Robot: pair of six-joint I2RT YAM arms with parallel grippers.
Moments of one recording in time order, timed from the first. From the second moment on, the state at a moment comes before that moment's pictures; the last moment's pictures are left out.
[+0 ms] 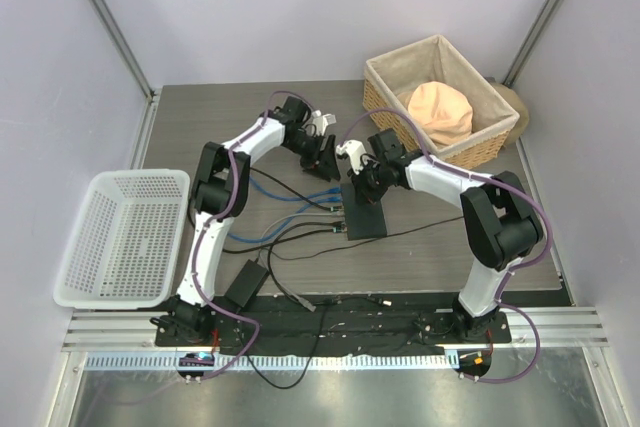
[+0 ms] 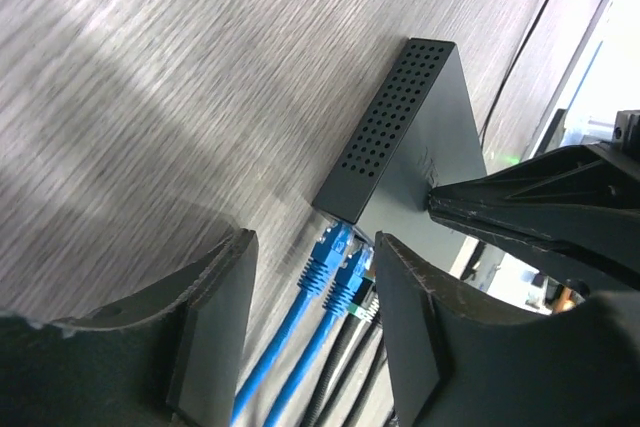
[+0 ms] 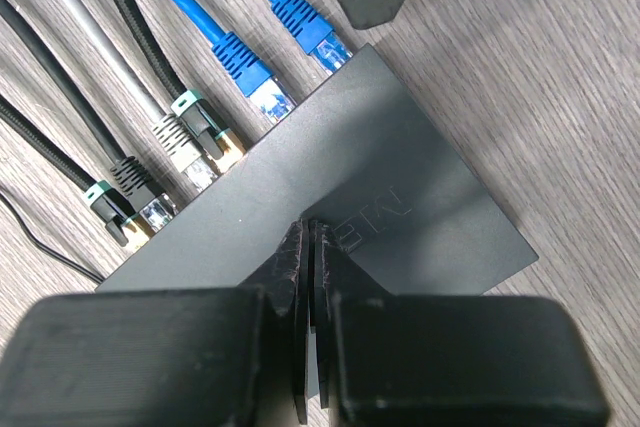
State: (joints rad) left arm -0.41 2.44 1.98 -0.74 0.86 -0.11; right arm 0.47 1.78 1.12 -0.37 -0.35 -0.35
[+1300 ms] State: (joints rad) left arm -0.42 2.58 2.10 -0.93 1.13 0.27; right arm 0.47 1.76 1.08 -0.32 -0.35 -0.36
